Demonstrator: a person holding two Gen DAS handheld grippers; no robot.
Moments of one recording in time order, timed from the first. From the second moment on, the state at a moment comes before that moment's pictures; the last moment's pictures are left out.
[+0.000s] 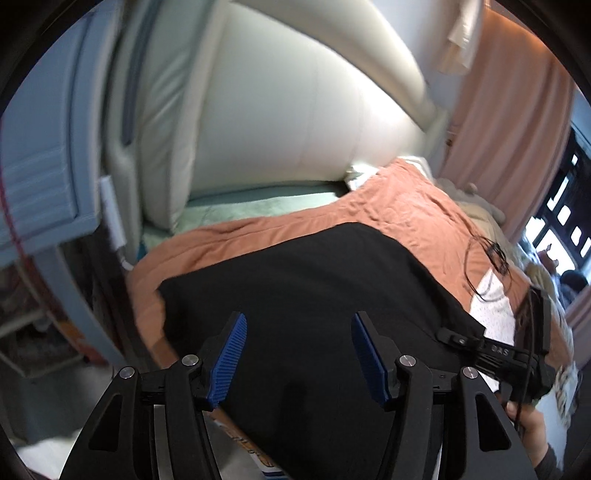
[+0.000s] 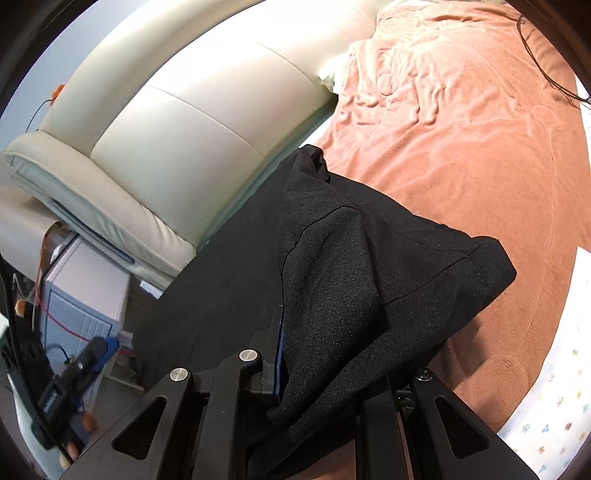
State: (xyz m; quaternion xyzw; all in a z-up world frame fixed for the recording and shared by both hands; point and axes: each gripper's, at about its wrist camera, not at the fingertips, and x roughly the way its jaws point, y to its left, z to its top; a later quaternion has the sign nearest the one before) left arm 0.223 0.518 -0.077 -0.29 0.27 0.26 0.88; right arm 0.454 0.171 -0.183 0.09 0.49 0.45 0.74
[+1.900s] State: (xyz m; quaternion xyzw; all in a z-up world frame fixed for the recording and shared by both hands) left arm 0.186 0.328 0.000 -0.21 0.27 0.21 0.92; right arm 0.383 -0.083 -0.054 0.08 0.42 0.33 0.84
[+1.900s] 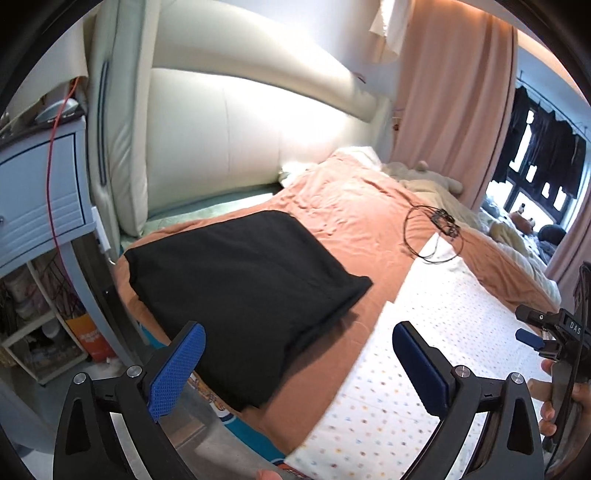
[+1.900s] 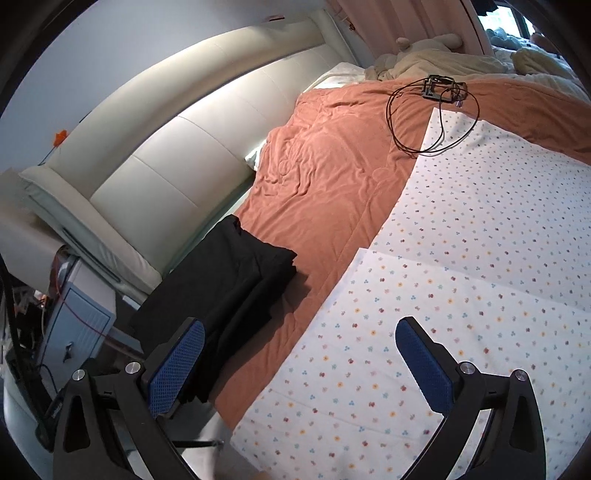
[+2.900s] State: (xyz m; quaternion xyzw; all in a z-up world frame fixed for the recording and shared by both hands) left arm 0.067 0.149 0.039 -0.13 0.23 0.08 0.96; right arm 0.194 -0.306 -0.019 0.06 0.33 0.24 0.91
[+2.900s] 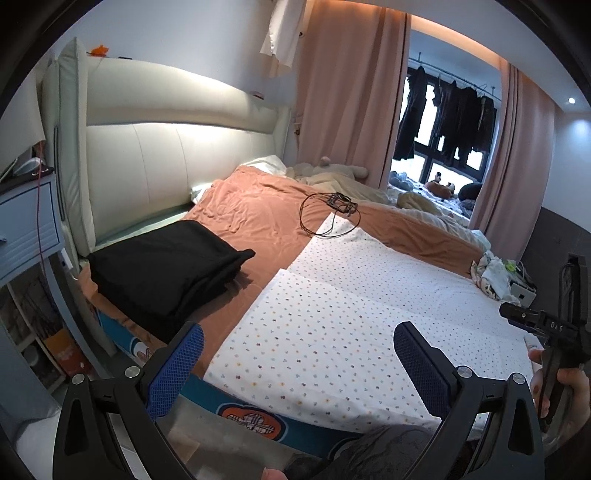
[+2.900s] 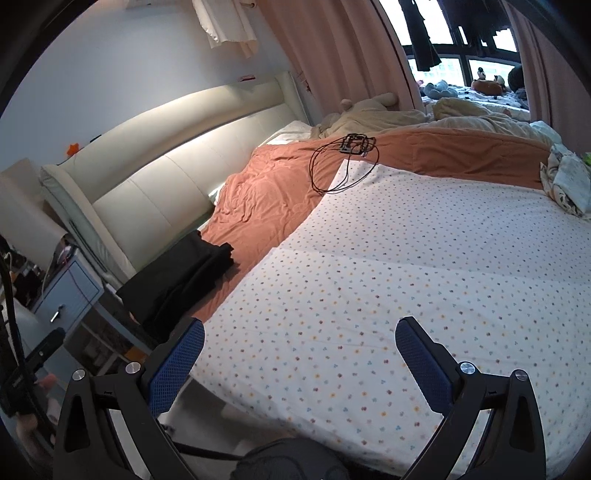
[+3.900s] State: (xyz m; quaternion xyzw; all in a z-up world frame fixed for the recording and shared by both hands) left arm -0.070 0.045 0.036 -0.04 0.17 0.02 0.98; right arm -0.017 -0.390 -0.030 0.03 0.23 0.20 0.95
